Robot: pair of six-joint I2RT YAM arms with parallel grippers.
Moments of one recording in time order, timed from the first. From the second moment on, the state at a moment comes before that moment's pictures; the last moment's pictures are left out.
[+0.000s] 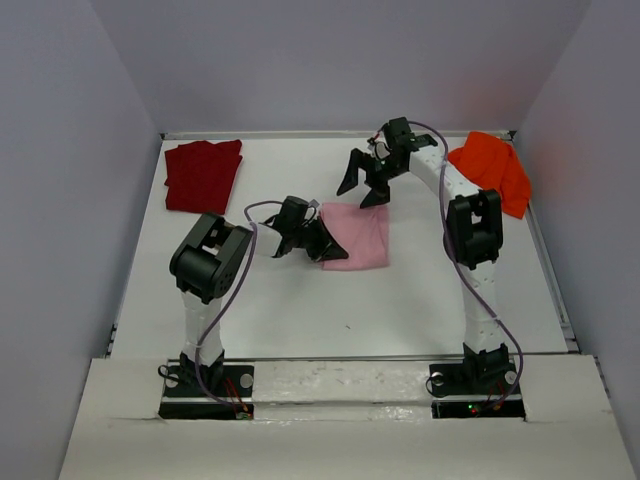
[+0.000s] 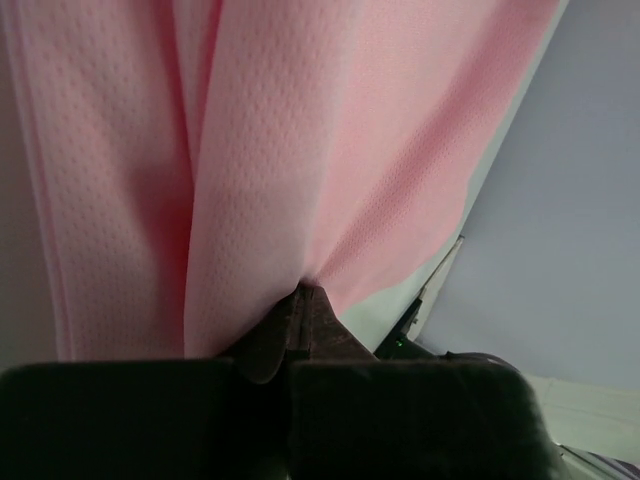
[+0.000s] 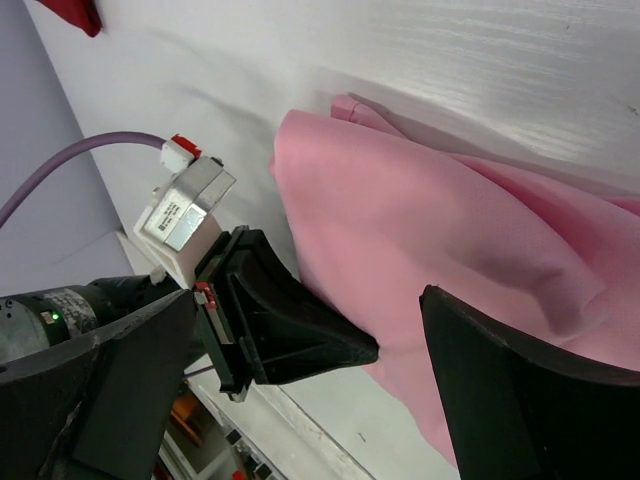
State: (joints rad) left arm -0.52 1.98 0.98 0.22 0.59 -1.07; right arm 0.30 2.33 2.10 -0.88 -0.66 0.48
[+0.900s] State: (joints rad) left arm -0.52 1.99 0.99 0.21 0.61 -1.07; right arm 0.28 2.31 1.87 -0.74 -0.77 0.55
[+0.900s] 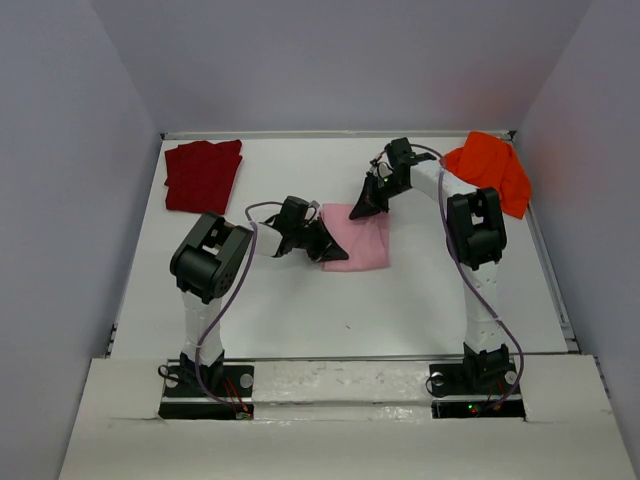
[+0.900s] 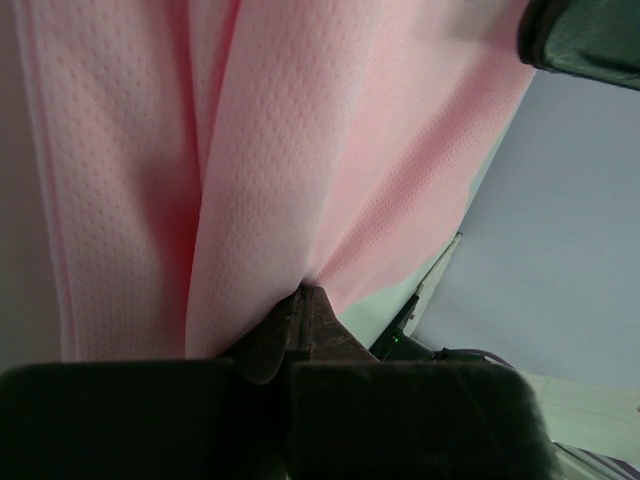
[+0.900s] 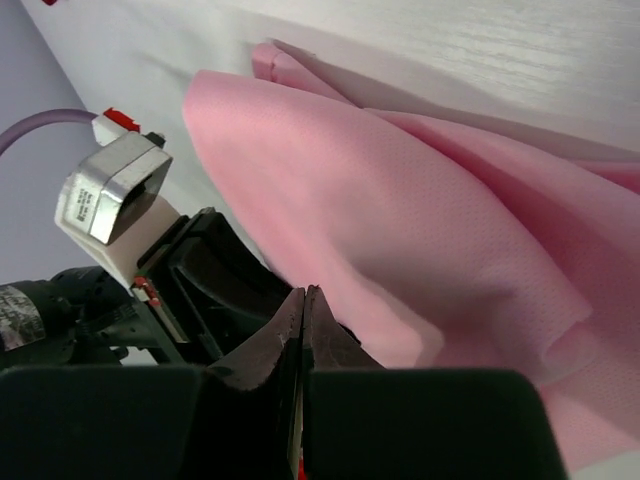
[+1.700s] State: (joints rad) left arm -0.52 1.99 0.99 0.20 0.61 -1.08; right arm 0.20 2.30 1.82 -0.74 -0.72 0.48
